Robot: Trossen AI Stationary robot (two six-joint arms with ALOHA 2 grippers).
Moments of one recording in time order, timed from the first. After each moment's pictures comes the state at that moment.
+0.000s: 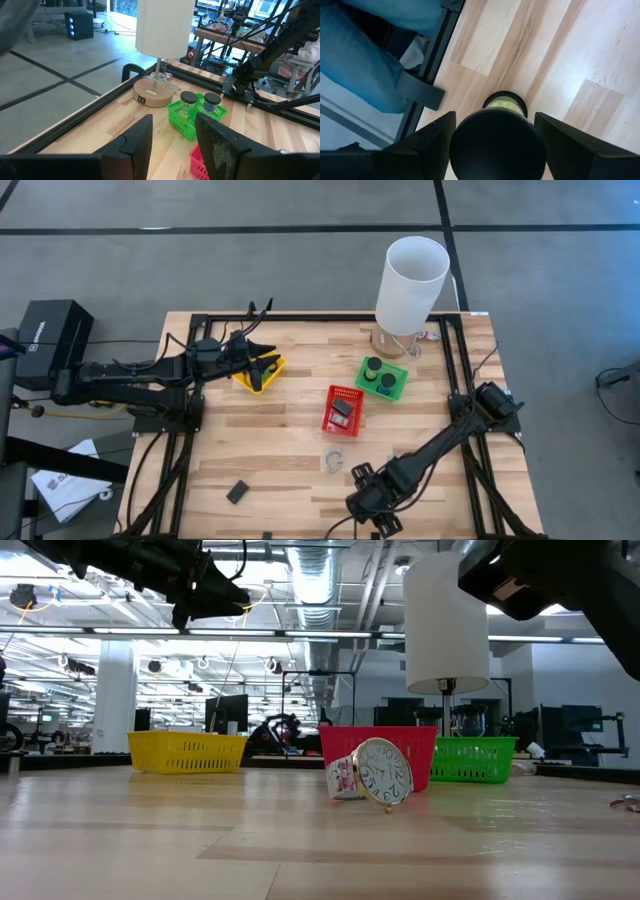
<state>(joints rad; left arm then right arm) 0.19 0.85 0.54 0.14 -0.25 -0.22 0.65 1.98 1.51 -0.78 -0.12 0.26</state>
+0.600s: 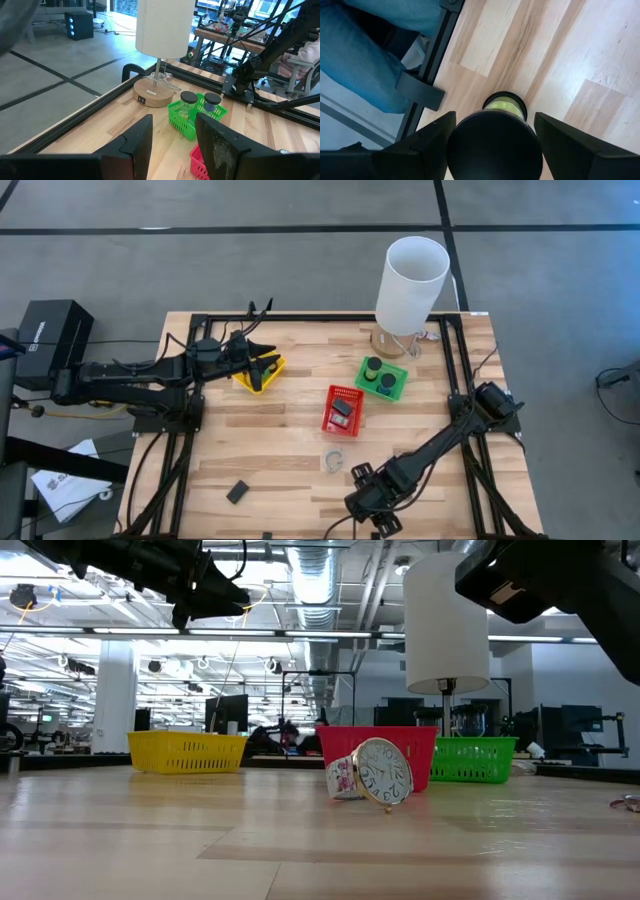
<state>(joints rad) 0.19 0.85 0.54 0.14 -0.25 -0.22 0.65 1.98 1.51 -0.77 -0.13 0.26</state>
